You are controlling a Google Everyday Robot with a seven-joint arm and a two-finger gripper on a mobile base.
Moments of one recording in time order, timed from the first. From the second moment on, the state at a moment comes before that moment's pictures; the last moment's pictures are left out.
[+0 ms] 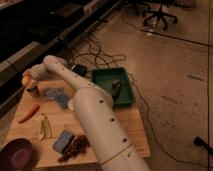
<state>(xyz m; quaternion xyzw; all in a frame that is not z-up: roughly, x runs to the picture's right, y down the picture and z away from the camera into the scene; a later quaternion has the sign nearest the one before) -0.485 -0.074 0.888 -0.09 -0.51 -0.07 0.85</state>
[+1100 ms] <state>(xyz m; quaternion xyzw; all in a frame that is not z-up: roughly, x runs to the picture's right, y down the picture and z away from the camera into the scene) -0.489 -0.066 0.914 -0.01 -0.53 0.00 0.85</state>
